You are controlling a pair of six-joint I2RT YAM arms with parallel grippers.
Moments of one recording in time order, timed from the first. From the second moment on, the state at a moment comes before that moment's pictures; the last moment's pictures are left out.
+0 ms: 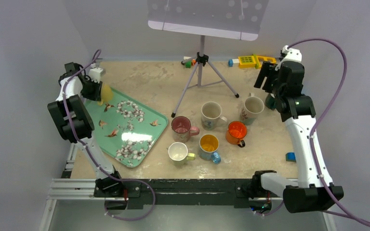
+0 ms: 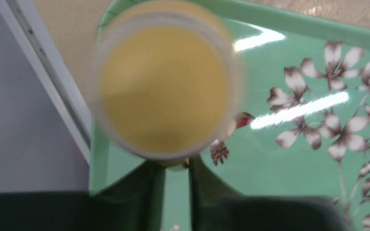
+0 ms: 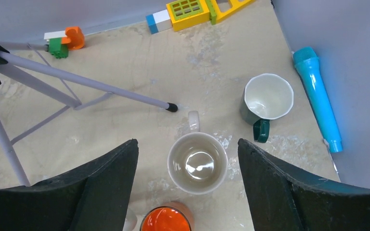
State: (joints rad) left arm 0.41 2.04 1.65 -0.75 0.31 0.67; right arm 0.06 1.14 1.35 -0.62 0.22 0.20
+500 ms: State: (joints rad) left arm 0.41 1.75 1.53 -0.99 0.58 0.60; right arm 0.12 0.90 1.24 -0.57 -0.10 0.22
